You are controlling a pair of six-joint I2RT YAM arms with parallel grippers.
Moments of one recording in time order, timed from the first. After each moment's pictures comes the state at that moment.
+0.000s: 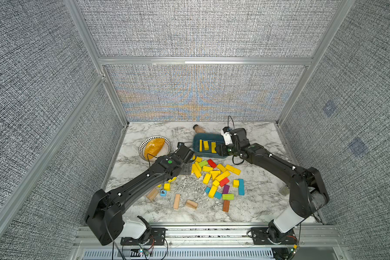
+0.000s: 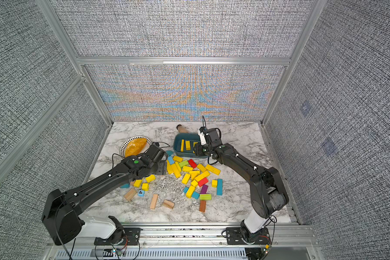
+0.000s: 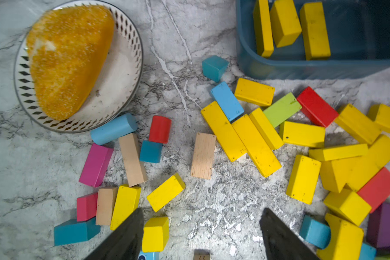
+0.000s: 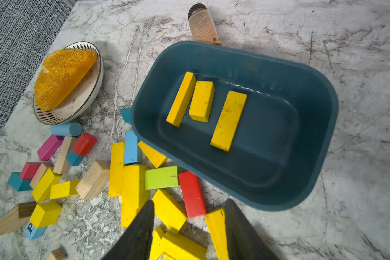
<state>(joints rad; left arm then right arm) -0.72 1.43 1.11 -0.79 -0.30 -0.47 0.47 1.62 1.19 -0.31 -0.13 0.26</state>
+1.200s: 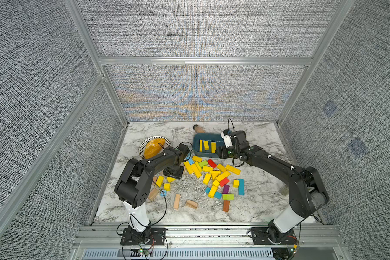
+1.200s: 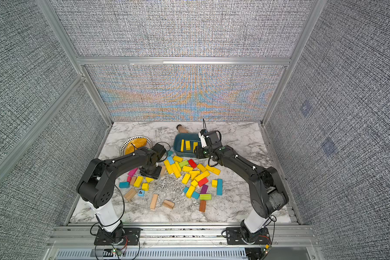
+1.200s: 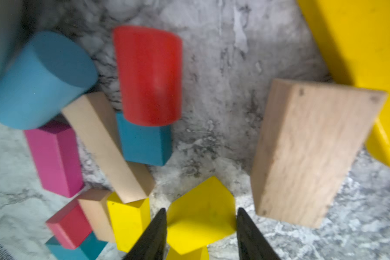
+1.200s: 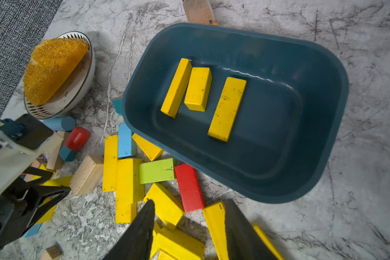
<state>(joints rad) -0.54 1.82 1.17 -0.91 -0.16 -0.29 0.47 1.65 1.17 -0.29 -0.14 0.28</state>
